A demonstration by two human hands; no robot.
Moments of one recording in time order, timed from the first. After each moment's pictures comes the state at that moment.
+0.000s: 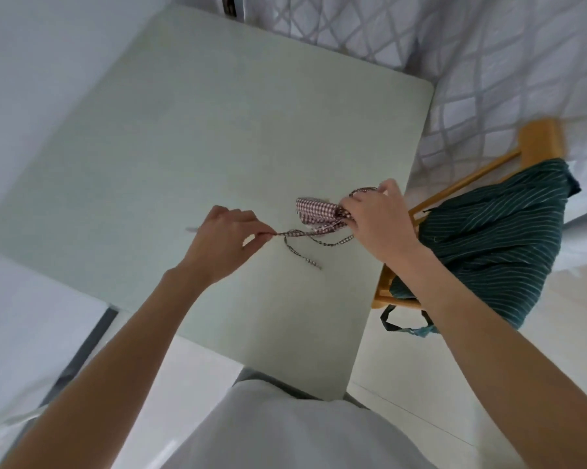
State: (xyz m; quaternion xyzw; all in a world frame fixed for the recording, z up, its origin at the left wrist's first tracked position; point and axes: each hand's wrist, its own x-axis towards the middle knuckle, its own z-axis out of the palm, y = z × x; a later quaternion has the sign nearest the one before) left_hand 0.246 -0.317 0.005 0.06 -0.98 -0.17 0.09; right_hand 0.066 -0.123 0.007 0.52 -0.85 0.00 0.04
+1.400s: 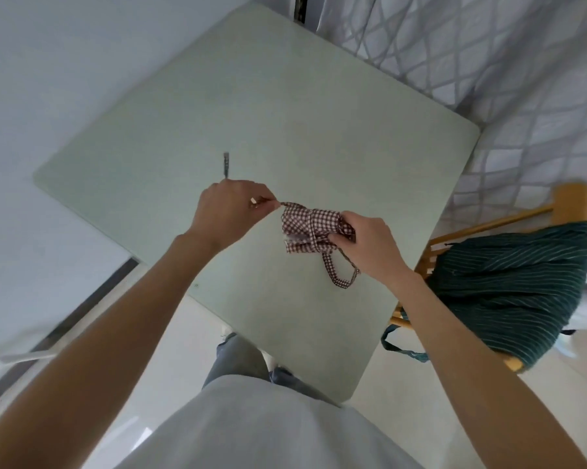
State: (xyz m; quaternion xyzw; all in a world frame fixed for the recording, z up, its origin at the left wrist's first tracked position) left_hand 0.290 -0.361 0.050 0.28 -0.92 -0.25 0.09; right_hand 0.136 -0.178 0.031 0.47 -0.84 0.21 -0.17
